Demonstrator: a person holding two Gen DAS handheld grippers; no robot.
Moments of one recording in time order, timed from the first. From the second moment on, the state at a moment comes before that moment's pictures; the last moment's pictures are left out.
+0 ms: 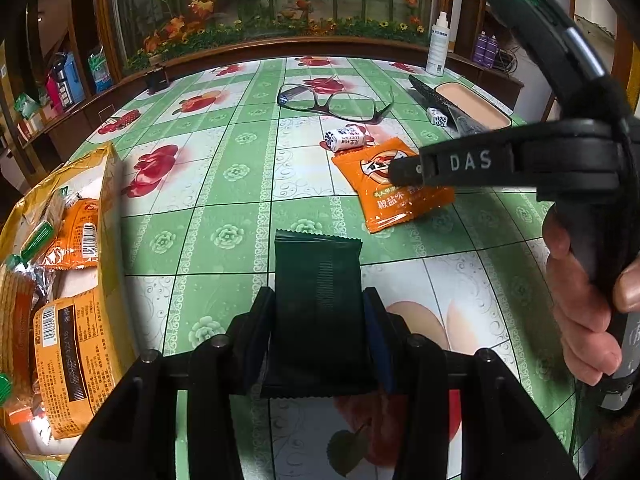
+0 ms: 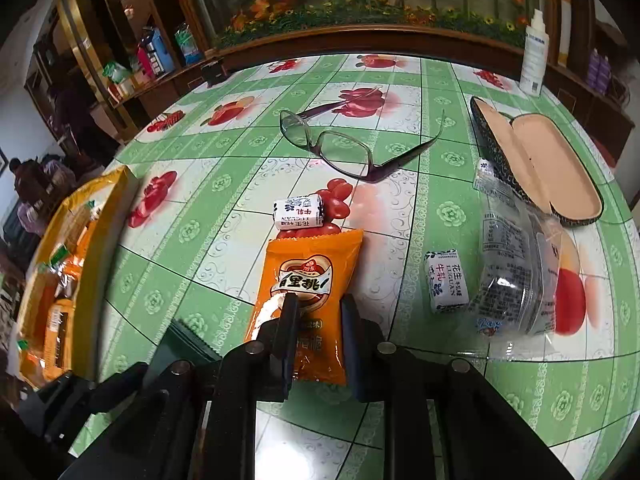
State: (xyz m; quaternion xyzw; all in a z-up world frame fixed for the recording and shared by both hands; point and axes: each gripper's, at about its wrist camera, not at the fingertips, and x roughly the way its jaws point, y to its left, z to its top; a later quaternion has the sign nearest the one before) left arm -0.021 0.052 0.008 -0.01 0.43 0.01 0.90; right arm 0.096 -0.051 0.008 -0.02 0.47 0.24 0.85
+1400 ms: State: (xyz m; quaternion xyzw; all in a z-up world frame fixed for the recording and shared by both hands) left arm -0.026 0.047 0.009 0.00 0.43 0.02 0.90; right arm 0.080 -0.022 -0.004 -0.08 0.45 0.21 0.87
